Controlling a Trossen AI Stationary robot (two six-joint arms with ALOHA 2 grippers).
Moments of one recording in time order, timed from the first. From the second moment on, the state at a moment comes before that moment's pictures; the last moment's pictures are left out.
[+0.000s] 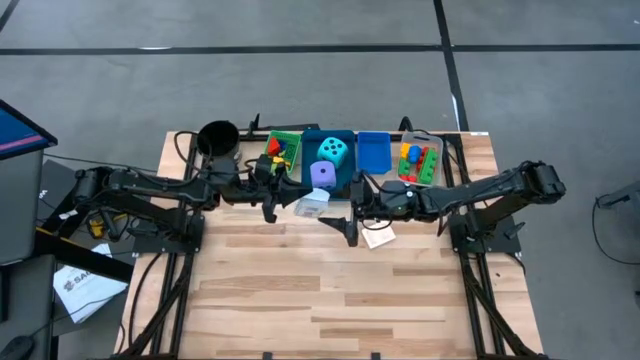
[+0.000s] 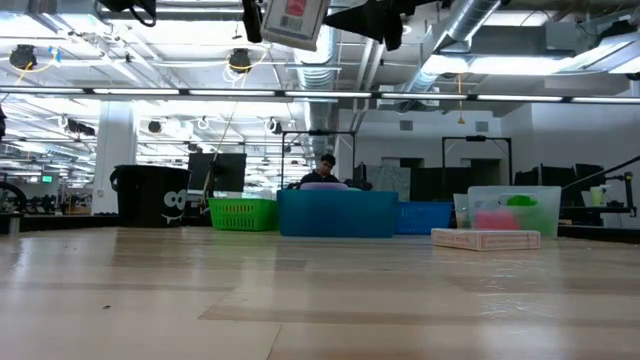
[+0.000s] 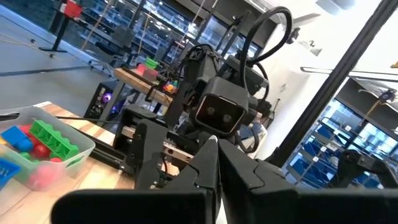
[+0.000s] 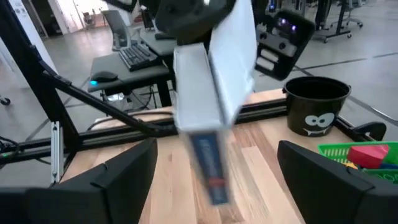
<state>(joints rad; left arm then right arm) 0.04 1.20 0.76 0.61 0.04 -0.53 0.12 1.42 0.95 0.31 0.21 0.17</state>
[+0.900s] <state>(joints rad) 0.04 1.32 0.76 0.86 0.03 -0.58 0.12 1.42 0.95 0.35 0.21 0.19</state>
